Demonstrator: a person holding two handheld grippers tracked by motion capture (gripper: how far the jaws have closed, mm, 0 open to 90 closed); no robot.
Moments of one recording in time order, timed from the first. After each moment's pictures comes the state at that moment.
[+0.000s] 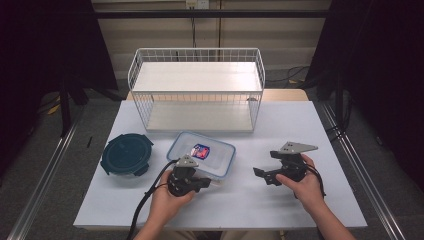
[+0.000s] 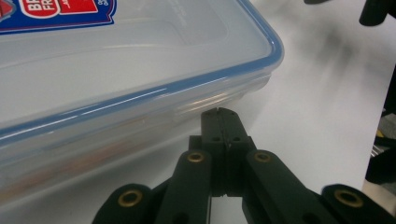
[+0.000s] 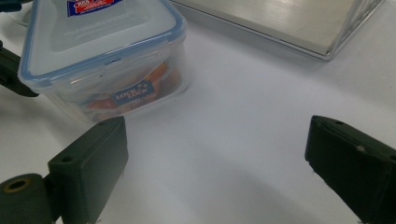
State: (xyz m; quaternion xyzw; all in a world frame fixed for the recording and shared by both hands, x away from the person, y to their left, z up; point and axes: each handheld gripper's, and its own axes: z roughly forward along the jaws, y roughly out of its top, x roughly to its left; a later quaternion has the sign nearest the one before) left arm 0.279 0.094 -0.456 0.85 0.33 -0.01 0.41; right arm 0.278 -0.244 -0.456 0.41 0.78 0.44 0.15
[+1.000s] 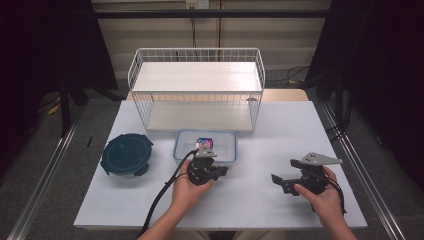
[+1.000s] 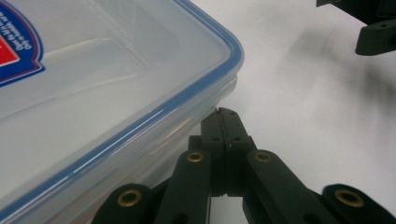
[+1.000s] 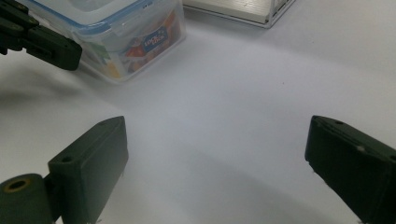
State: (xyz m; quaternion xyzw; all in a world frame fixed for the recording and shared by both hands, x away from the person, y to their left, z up) left arm 0.306 0.043 -0.463 0.84 0.31 0.01 0.44; right arm 0.239 -0.283 -0.457 0.46 0.75 0.43 0.18
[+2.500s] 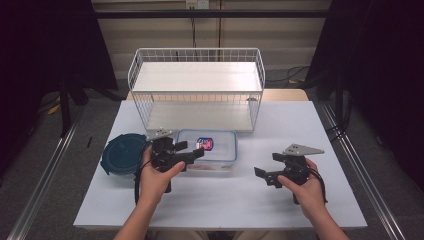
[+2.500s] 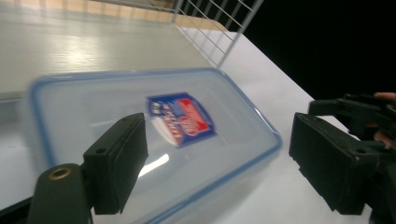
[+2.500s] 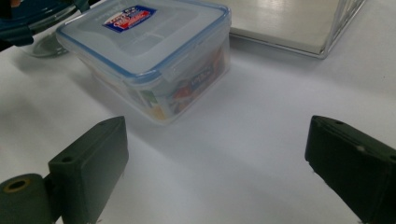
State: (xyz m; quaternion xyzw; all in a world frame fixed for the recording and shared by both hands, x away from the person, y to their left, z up) left arm 0.323 0.133 -0.416 0.72 0.44 0.03 0.54; right arm 0.264 -0.241 -0.448 0.45 0.75 0.47 0.14
